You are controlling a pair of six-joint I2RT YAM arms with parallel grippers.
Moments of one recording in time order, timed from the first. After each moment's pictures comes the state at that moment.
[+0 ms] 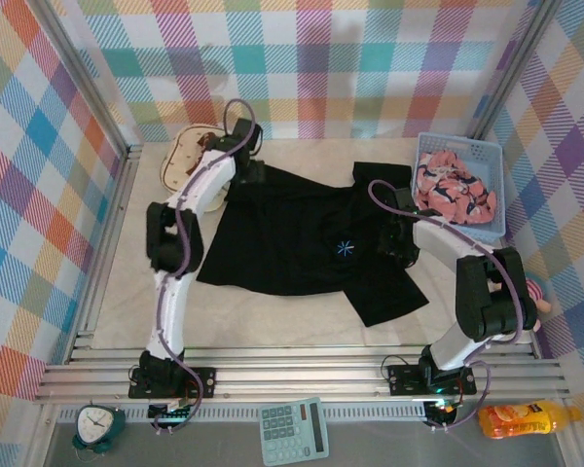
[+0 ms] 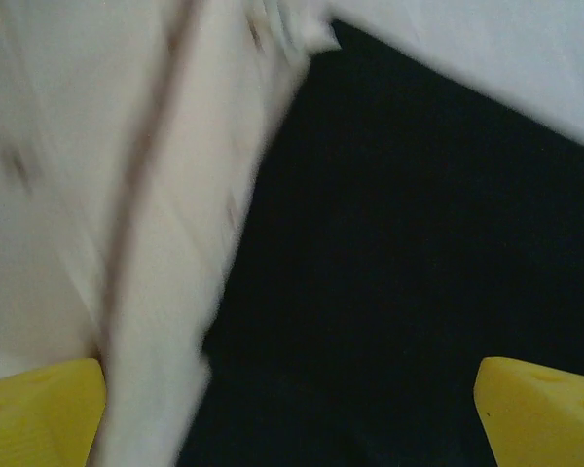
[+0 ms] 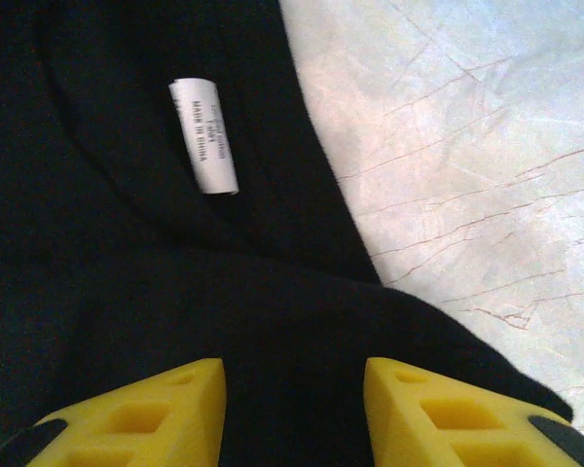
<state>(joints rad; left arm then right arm) -0.35 2.21 2.03 -0.92 -0.28 -0.38 0.23 1.59 0.99 -0.65 0.09 0.48</state>
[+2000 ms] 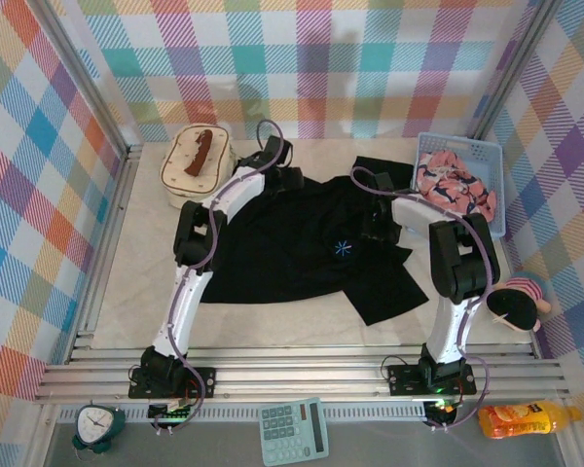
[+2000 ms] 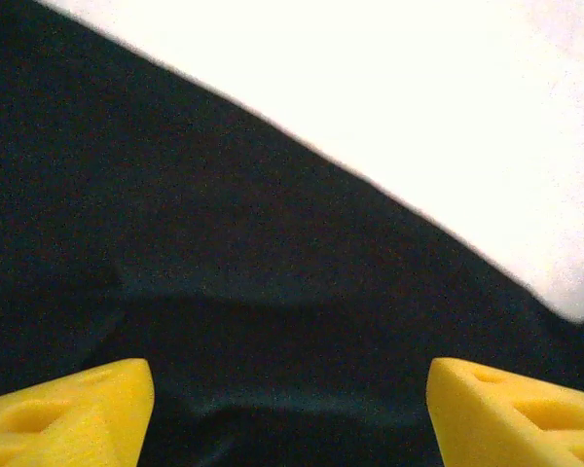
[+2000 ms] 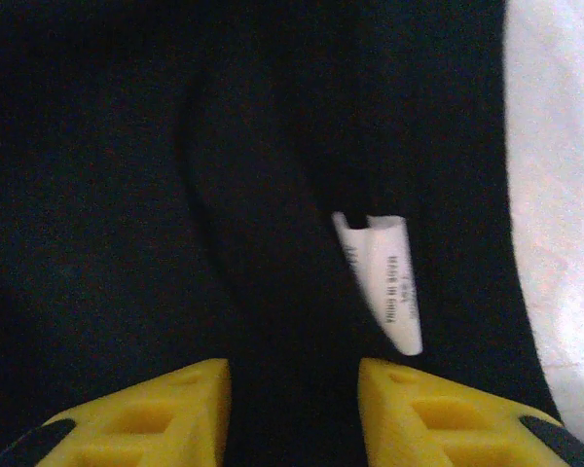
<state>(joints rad) -0.41 2.54 2.26 -0.64 -0.02 -0.55 0.26 1.90 1.24 -0.66 0.04 0.52</state>
